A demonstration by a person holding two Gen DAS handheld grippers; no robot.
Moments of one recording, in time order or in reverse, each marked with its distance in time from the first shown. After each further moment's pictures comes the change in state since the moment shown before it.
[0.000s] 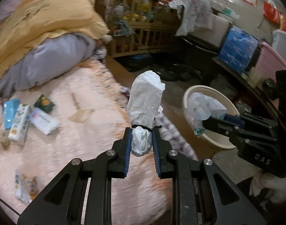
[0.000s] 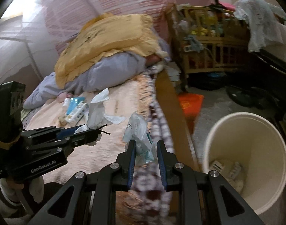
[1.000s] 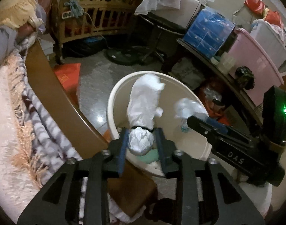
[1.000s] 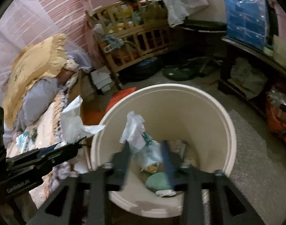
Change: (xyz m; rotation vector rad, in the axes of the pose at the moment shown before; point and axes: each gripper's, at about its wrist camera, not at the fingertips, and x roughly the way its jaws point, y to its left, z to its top) left arm 0.112 -0.119 0.035 0.022 0.150 -0.285; right arm -0.029 -0.163 -0.038 0.368 -0.022 -0.330
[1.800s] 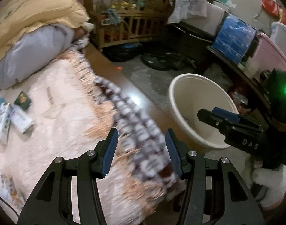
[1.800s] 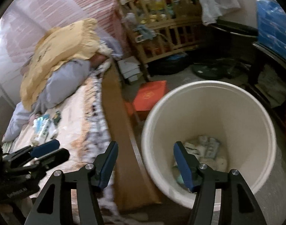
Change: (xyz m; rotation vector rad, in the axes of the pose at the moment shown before) left arm -0.093 0.063 -0.050 -0.035 -0.068 0.260; right arm 0.008 0.085 -0.014 -0.122 0.062 0.177
